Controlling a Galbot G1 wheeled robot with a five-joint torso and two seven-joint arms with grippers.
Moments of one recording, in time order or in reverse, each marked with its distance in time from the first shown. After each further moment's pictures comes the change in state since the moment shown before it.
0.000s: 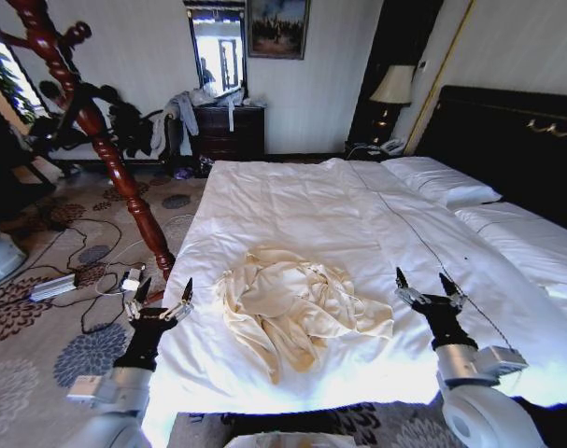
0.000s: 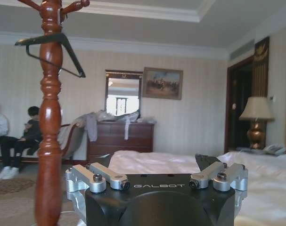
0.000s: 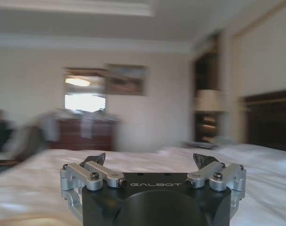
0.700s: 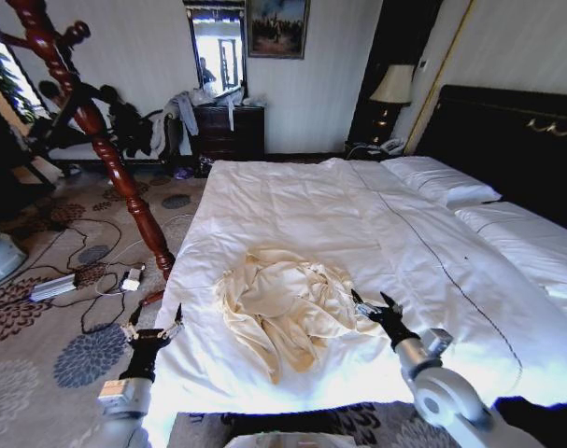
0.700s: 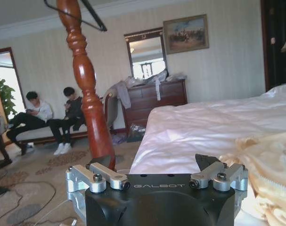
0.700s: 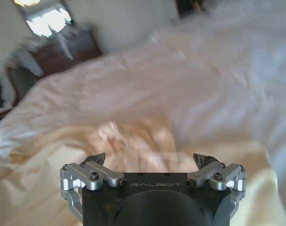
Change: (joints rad) left arm -0.009 -0.063 -0.026 0.252 0.216 -0.061 -0.044; right arm 0.216 -0.160 -0.342 -0.146 0.523 -0.216 0.332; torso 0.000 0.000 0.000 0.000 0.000
